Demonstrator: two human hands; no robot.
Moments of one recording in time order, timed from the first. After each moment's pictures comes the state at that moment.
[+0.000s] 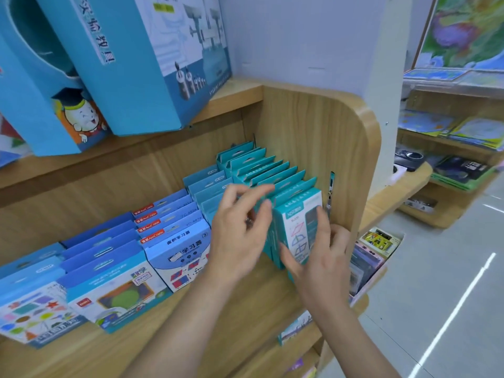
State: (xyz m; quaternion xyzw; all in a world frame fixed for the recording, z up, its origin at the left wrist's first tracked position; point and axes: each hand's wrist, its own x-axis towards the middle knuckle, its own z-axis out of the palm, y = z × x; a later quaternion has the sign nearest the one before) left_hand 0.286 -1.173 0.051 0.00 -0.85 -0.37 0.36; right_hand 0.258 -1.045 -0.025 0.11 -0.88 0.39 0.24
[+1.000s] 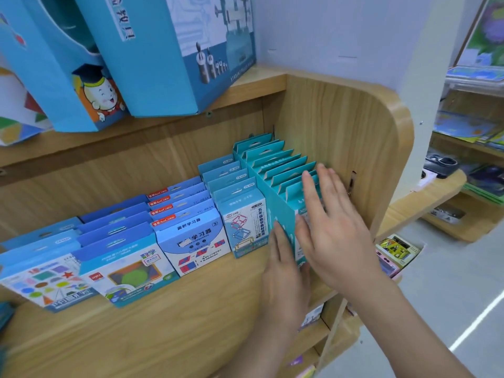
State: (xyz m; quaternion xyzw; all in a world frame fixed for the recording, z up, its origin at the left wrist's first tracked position) left_hand 0.288 -1.111 -0.042 0.19 -0.91 -0.32 0.20; right_hand 0.229 -1.036 0.033 0.33 -0.89 0.19 0.24
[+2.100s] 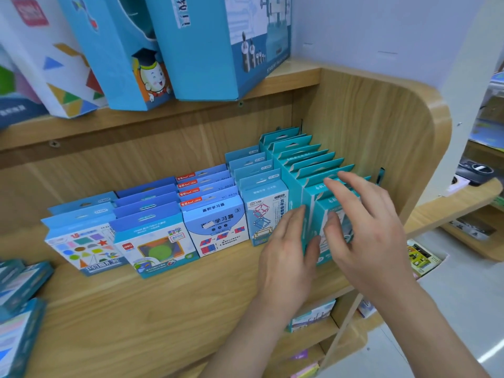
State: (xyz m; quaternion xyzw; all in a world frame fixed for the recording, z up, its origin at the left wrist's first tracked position) left_hand 0.311 -1.127 -0.004 0.14 -0.89 -0.30 0.32; right_hand 0.245 -1.022 0.041 0.39 -0.79 0.35 0.31
